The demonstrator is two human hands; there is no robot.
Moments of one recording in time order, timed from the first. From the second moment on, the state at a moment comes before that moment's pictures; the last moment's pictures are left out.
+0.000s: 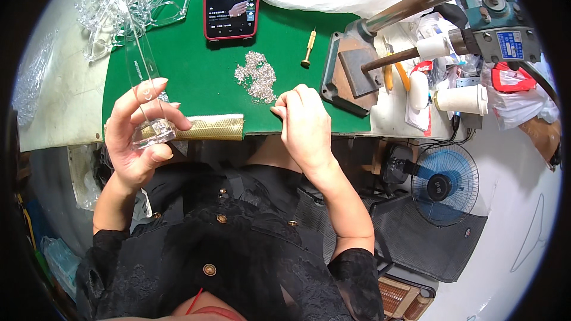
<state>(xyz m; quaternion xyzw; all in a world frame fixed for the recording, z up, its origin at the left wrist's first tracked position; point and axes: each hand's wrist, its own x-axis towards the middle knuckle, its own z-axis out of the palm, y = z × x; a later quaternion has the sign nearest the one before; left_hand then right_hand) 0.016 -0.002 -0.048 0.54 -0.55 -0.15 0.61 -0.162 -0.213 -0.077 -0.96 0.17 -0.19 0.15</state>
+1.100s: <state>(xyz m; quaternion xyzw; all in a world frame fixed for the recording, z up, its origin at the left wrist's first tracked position) -0.033 -0.066 -0.028 0.53 -0.53 -0.27 0.60 -0.159 -0.212 0.011 -0.89 -0.04 -0.33 0.30</state>
